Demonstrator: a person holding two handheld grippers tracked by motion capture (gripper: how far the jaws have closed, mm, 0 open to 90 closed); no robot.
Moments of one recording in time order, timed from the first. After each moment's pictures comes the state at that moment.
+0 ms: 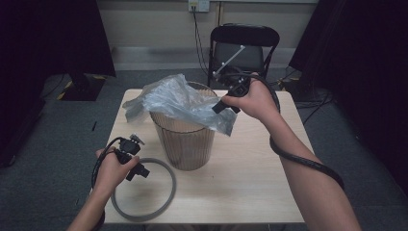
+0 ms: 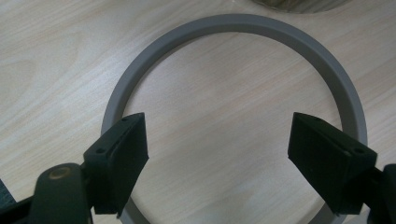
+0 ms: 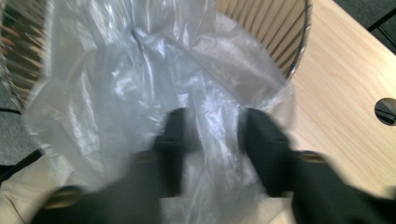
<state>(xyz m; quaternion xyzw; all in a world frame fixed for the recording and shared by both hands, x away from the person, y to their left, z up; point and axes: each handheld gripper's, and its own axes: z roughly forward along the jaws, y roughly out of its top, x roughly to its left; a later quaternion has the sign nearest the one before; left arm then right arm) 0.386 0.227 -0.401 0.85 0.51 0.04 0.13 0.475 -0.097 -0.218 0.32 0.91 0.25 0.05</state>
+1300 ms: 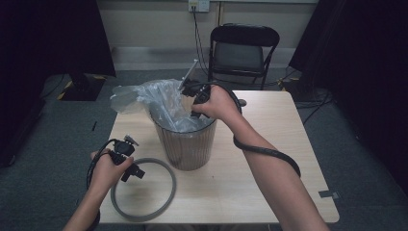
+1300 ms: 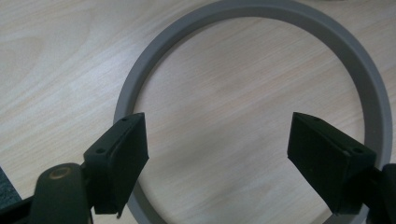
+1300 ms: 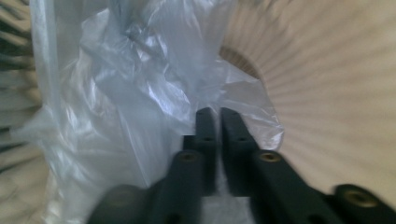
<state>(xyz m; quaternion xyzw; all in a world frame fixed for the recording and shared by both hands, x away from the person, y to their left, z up) 0.386 0.248 -0.413 0.84 0.52 0.02 0.14 0.504 -0.009 -0.270 0.26 0.95 0.16 0.03</state>
